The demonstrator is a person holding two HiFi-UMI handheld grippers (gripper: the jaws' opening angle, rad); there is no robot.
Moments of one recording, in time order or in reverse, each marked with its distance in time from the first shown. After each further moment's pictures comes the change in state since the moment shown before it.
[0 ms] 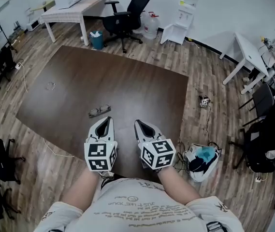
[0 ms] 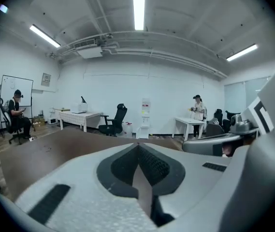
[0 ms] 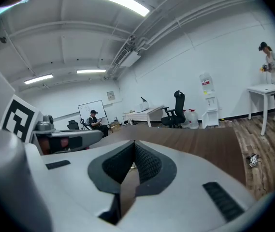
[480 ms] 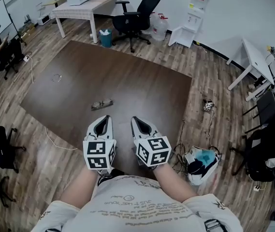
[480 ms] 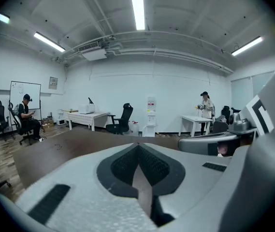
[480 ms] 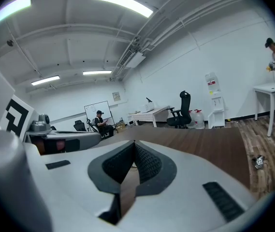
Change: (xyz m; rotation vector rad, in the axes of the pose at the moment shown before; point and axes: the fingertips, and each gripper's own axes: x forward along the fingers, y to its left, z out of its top) left arm -0.032 -0.011 -0.005 0.012 0.012 0.095; right arm -0.011 0.017 -0.003 -0.017 -0.010 0.070
